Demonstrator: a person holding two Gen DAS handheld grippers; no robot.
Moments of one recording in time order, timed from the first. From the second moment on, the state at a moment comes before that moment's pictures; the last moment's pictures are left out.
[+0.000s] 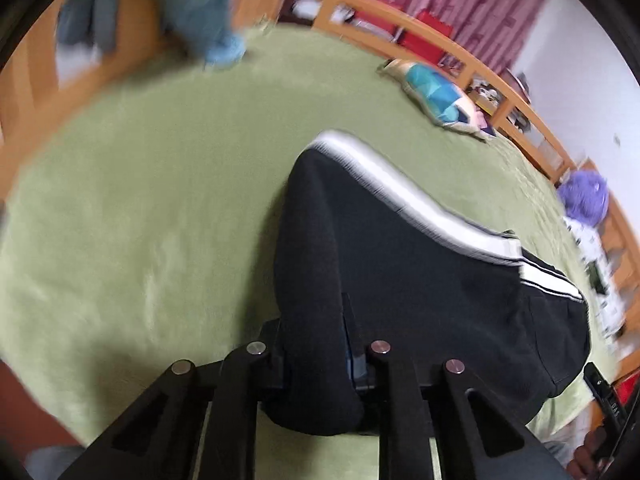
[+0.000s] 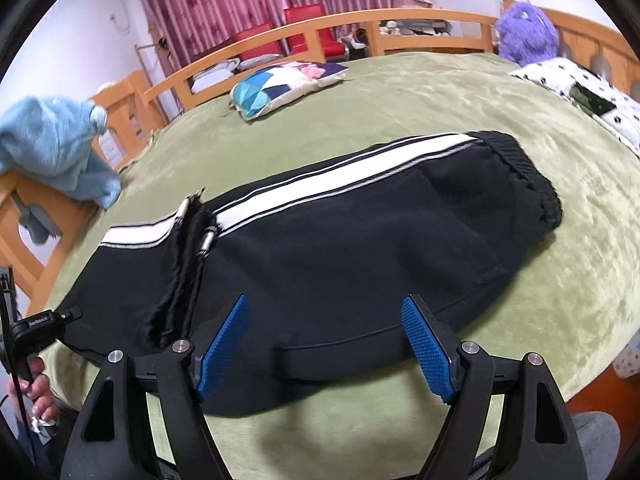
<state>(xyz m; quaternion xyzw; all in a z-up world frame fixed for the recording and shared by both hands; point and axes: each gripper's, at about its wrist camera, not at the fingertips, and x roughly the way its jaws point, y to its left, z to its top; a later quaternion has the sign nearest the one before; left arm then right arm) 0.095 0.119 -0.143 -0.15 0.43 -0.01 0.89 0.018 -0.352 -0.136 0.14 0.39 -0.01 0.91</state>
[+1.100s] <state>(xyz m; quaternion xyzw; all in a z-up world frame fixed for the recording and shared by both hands) 0.115 -0.211 -0.056 0.06 0.44 -0.16 0.88 0.017 -0.560 -0.143 0.24 0.36 -0.01 0.90</state>
